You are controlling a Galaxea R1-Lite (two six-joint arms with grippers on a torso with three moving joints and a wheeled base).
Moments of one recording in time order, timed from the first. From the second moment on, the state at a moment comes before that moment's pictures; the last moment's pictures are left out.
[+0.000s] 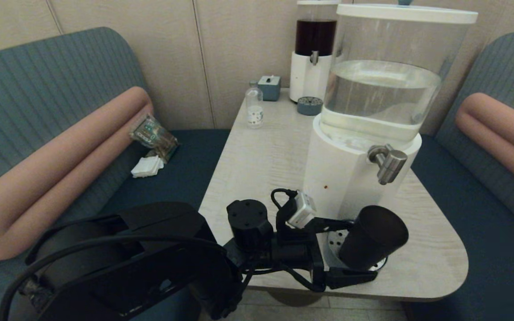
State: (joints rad) left arm -0.75 2.38 -1.02 -1.52 -0.82 -0.16; right arm 0.00 0.00 0.00 -0.01 0.01 -0.02
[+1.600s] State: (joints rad) left arm -0.70 2.31 -0.89 -1.52 -0.82 -0.14; right arm 0.00 0.00 0.00 -0.01 0.01 -0.02
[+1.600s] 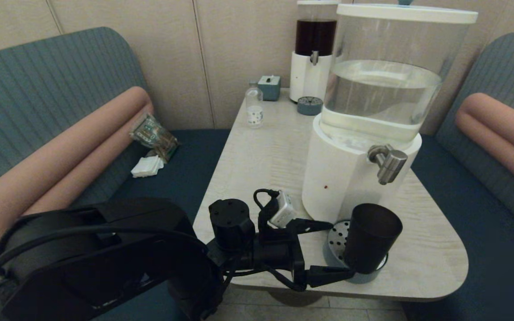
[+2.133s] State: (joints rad) left arm -0.69 2.15 -0.66 -1.52 -0.82 -0.13; right arm 0.00 0.00 0.00 -0.01 0.01 -0.02
